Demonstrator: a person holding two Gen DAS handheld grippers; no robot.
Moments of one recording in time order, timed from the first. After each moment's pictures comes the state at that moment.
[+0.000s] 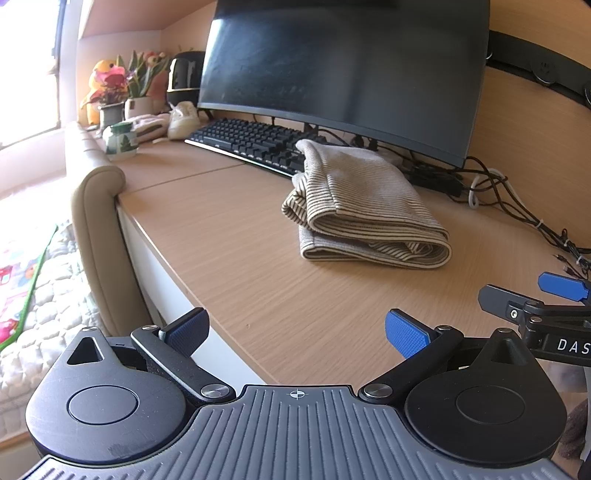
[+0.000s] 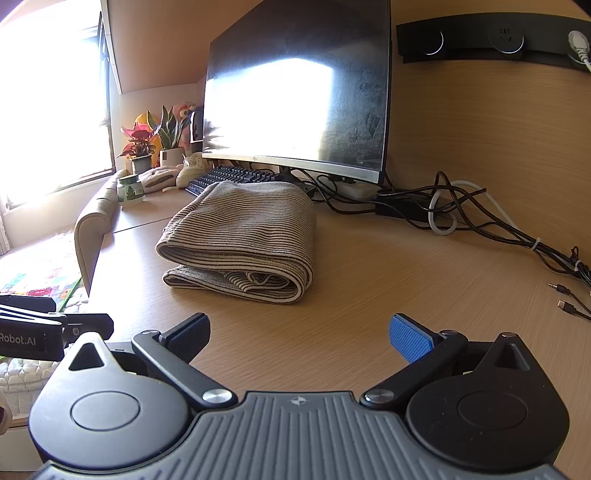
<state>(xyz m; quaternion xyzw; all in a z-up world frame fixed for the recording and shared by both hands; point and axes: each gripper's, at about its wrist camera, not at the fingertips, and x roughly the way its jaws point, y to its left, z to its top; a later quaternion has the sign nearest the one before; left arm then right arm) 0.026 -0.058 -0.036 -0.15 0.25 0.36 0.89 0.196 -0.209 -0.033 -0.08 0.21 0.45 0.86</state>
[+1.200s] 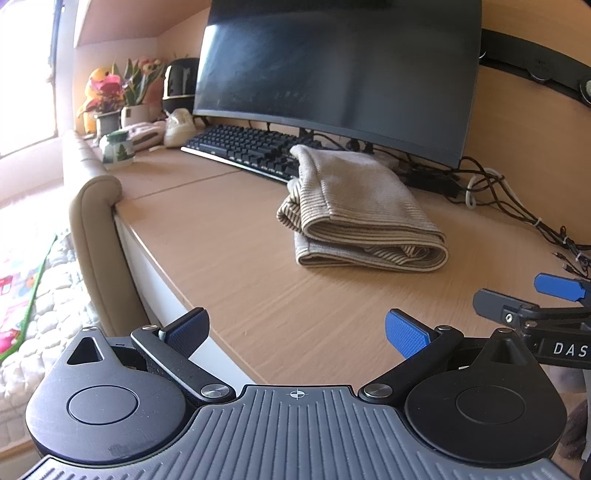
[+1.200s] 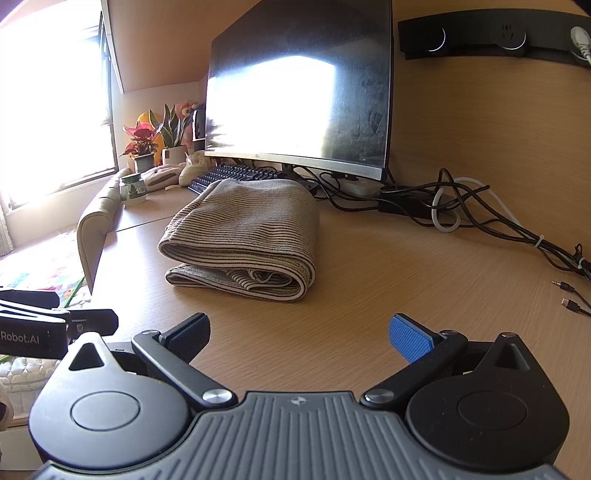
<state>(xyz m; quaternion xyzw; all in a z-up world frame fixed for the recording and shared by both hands) 0.030 -0.061 -0.032 -0.13 0.25 0.36 0.89 0.197 -0.209 -0.033 -0.08 0.22 0.46 0.86</state>
